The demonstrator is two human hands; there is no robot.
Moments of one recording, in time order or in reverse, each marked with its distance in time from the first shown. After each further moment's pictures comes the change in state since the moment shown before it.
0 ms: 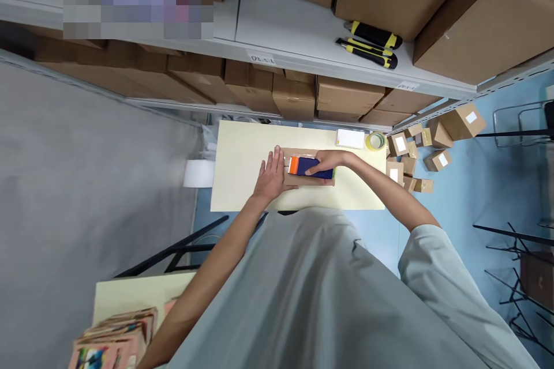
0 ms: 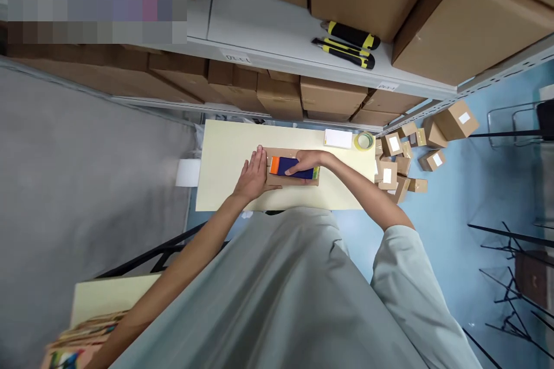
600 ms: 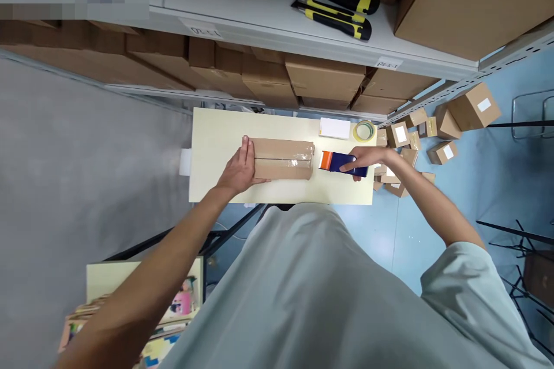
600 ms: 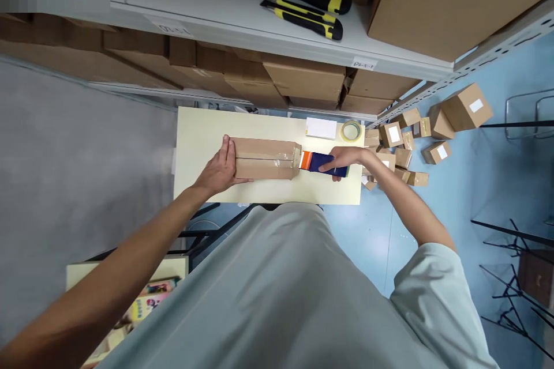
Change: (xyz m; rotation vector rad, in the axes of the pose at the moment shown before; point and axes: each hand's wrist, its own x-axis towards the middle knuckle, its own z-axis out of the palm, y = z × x) left_hand 0.013 0.003 -0.003 0.067 -0.053 -0.048; right_hand -0.127 0.141 -0.051 0.282 -0.129 0.095
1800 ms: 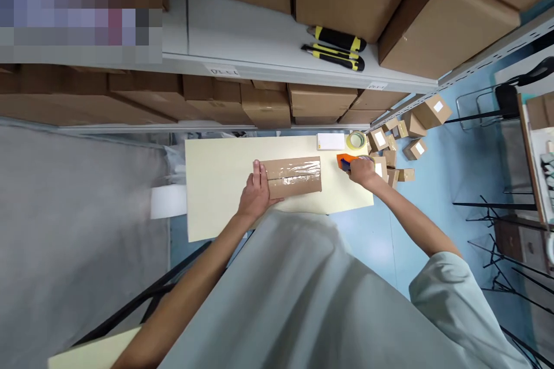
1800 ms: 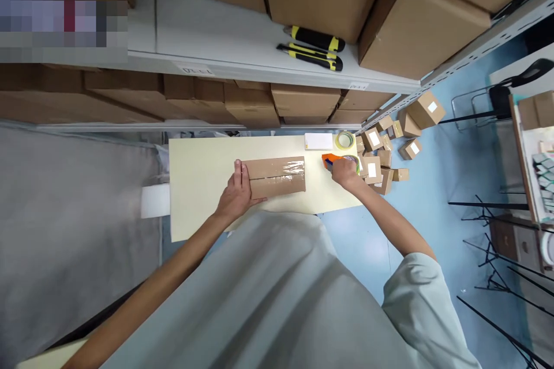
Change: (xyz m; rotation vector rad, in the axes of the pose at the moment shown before) left_hand -0.003 -0.022 0.025 0.007 0.130 0.160; right_hand 0.032 -0.053 0.089 -0.773 0.732 0.662
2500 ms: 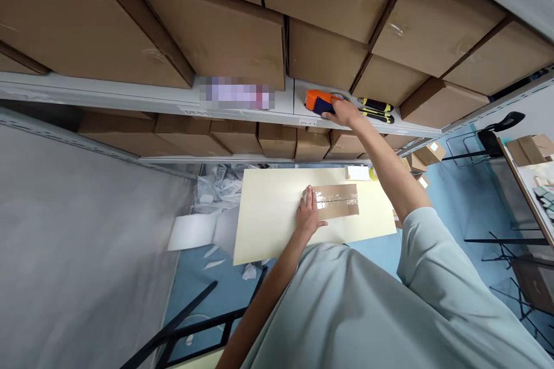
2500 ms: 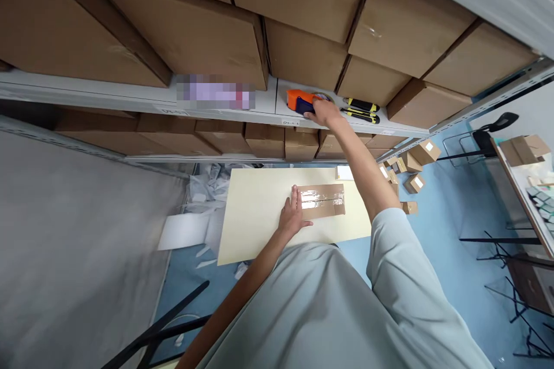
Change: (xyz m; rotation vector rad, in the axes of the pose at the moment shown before) left_hand -0.007 -0.001 0.013 -0.095 0.022 0.013; right_hand 0.012 -0.169 -0.287 0.021 0.636 -0.297
